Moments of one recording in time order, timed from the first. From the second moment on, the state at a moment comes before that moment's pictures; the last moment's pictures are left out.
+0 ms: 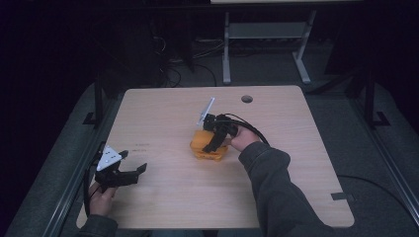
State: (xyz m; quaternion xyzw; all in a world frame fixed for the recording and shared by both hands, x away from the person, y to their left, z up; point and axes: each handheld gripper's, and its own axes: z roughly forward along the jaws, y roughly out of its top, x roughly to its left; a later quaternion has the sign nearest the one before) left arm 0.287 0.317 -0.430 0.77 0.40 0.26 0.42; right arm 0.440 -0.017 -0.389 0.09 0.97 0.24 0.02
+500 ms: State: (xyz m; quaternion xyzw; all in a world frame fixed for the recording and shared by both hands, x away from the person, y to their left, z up) left arm 0.286 0.317 -0.429 0.77 0.40 0.26 0.42; right arm 0.438 -0.018 -0.393 0.09 0.97 0.24 0.02
